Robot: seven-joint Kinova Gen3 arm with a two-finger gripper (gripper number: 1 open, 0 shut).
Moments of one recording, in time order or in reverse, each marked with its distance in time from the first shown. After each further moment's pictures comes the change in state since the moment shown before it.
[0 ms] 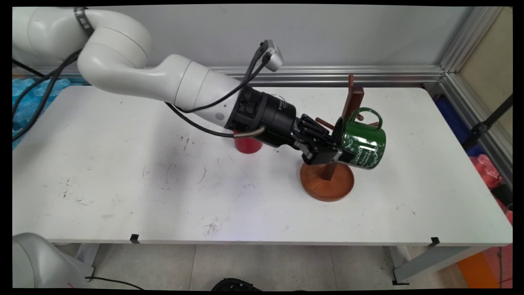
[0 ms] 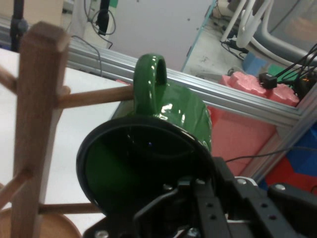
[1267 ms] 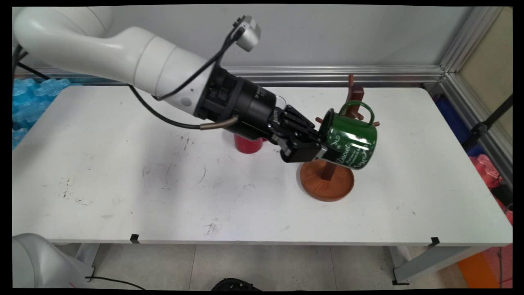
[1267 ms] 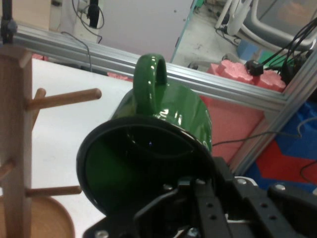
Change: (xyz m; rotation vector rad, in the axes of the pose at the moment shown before) arm 0.022 0.036 -0.047 -0.002 -0.051 0.031
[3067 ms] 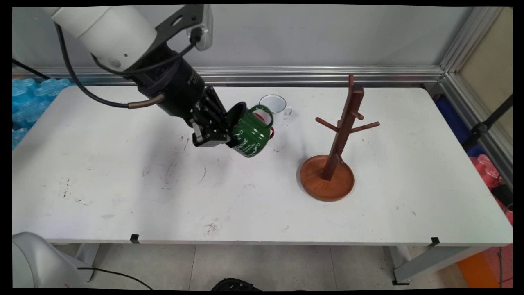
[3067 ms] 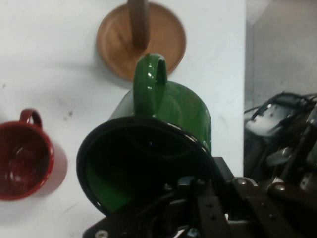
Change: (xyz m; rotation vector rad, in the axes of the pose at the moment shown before) arm 0.032 0.010 -0.081 0.280 -0.549 0.135
